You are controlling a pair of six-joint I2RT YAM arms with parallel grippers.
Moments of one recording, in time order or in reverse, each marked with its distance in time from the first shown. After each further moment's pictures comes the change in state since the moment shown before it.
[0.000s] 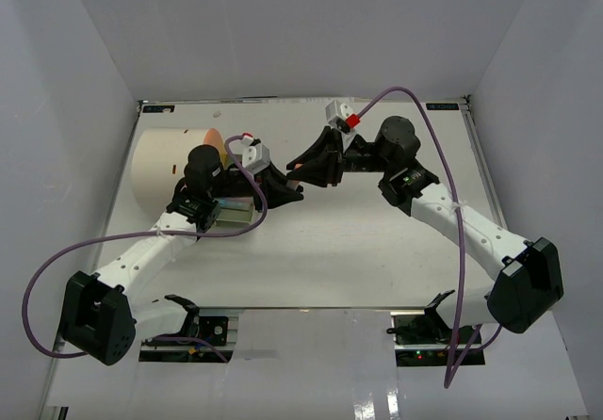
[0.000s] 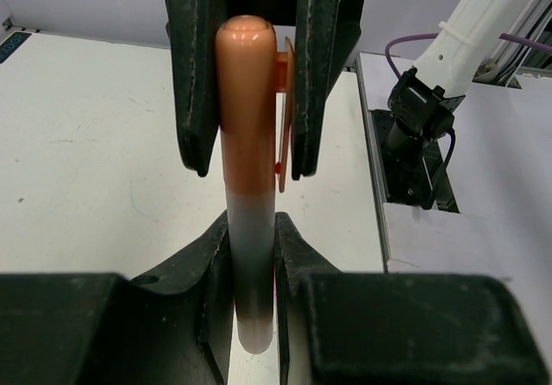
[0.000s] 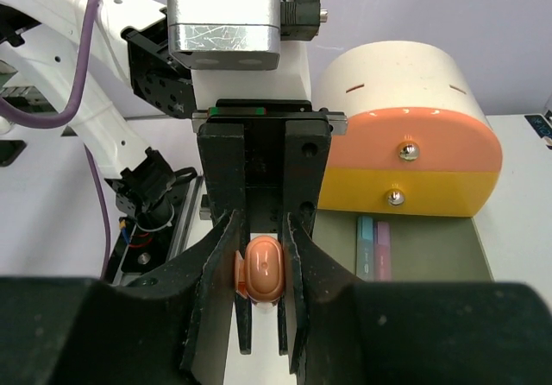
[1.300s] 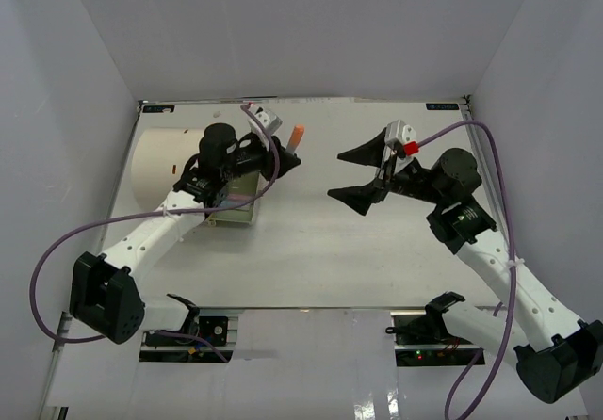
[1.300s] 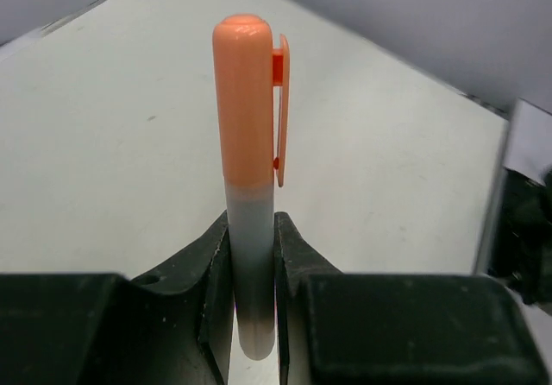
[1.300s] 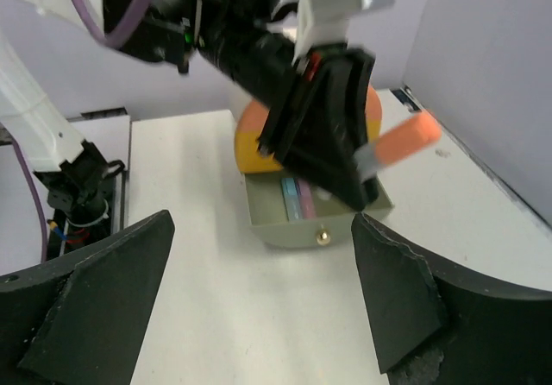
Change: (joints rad) left arm -0.017 0.101 0.143 -0.197 -0.402 -0.005; right arm -0.144 -0.383 -0.182 -0.155 0.129 -0.083
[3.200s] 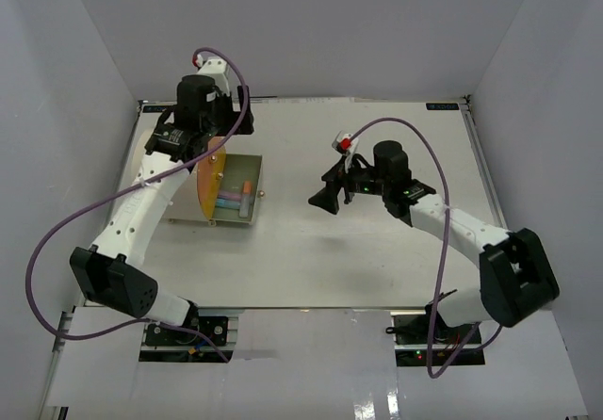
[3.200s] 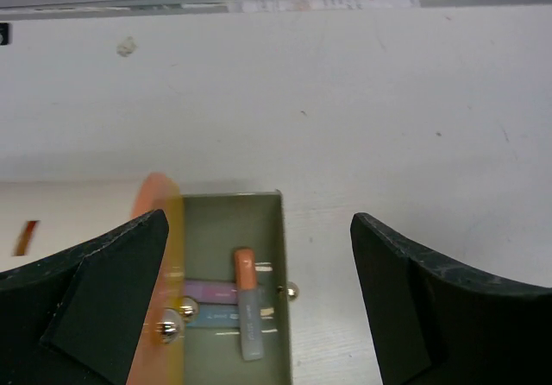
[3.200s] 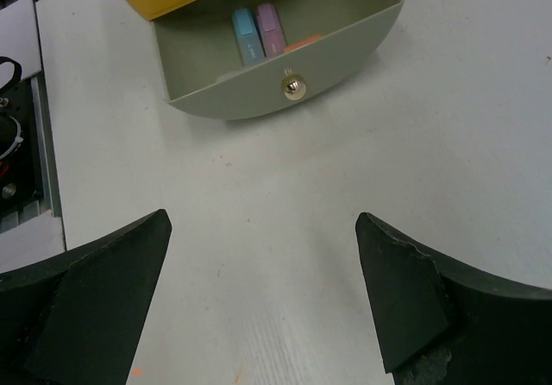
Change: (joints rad) left arm 0.121 0.176 0.587 -0.715 -0.764 -0.110; right arm 0.017 0.361 -0.120 -0.055 0.159 -0.100
